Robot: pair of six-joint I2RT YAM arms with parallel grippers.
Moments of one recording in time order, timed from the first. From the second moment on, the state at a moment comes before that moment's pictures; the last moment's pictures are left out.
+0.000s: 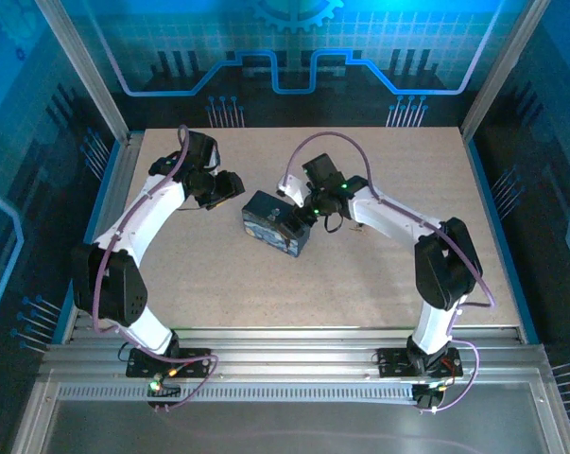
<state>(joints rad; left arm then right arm) -0.20 1.61 1.42 -0.84 0.23 -0.64 0.59 1.80 1.41 -0.57 -0.27 -0.36</state>
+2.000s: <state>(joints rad) -0.33 1.89 1.44 -0.72 0.14 -0.71 0.33 1.98 1.21 -0.17 -0.89 0.44</state>
